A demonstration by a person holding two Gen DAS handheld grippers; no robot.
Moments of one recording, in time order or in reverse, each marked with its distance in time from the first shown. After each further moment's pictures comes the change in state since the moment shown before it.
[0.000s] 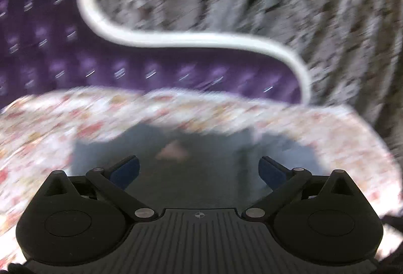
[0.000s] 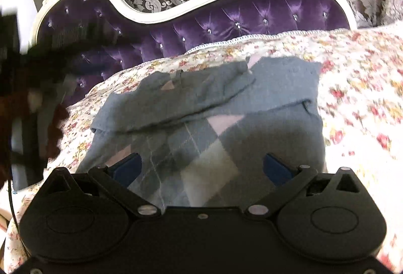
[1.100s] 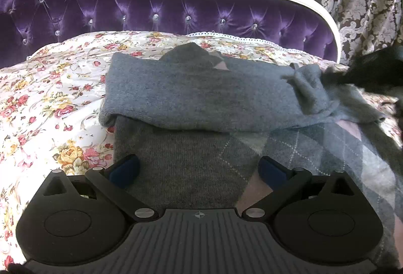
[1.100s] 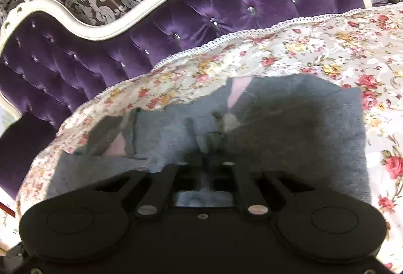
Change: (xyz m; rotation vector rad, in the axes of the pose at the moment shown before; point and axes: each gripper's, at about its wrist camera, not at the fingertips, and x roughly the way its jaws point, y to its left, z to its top) left arm 0.011 0.033 -0.074 -0.020 0.117 0.089; right arm 0.126 -0.055 0.085 0.169 0.032 0.035
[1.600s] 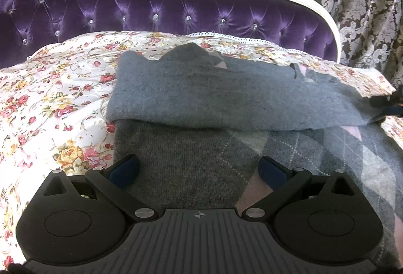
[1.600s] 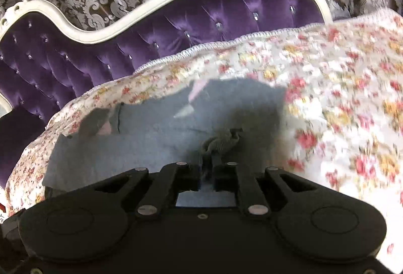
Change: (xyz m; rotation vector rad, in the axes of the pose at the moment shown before) left arm 0.000 -0.001 0.000 0.001 -0.001 0.003; right arm -0.070 -0.025 -0.025 -0.010 -0.009 -0.137
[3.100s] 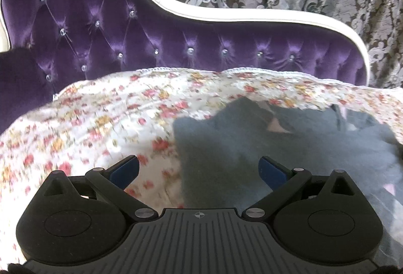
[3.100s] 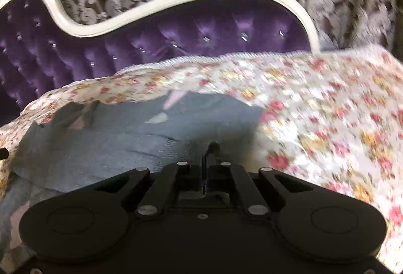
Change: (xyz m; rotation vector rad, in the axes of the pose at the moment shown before) left arm -0.001 0.047 0.075 0.029 -0.054 0.138; right arm 0.005 -0.009 -0.008 -0.115 -0.052 -0.117
